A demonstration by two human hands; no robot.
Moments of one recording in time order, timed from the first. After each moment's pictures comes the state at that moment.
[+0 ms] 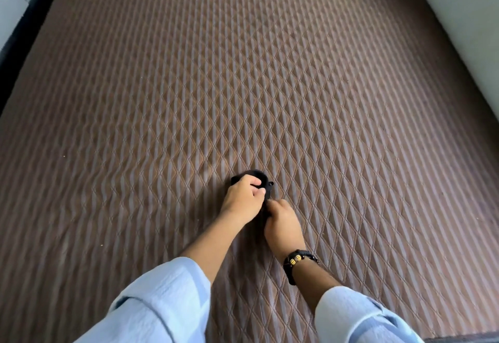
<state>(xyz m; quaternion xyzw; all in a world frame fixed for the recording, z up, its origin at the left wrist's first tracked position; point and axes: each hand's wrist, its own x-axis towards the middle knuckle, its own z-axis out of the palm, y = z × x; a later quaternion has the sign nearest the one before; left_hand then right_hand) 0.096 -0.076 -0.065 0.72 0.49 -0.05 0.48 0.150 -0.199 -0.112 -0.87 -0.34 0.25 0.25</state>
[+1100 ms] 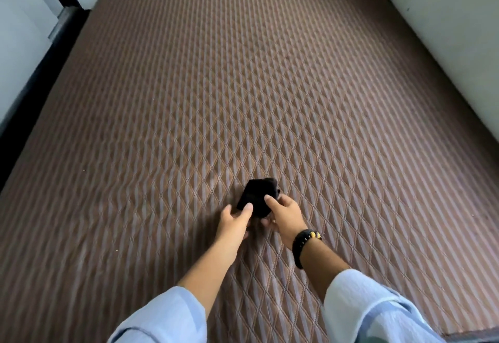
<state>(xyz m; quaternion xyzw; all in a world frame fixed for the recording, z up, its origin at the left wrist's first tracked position) 0.046 -0.112 -0.071 0.42 0.61 0.07 0.67 0.161 -0.182 -0.078 -0.69 0.02 0.49 0.54</state>
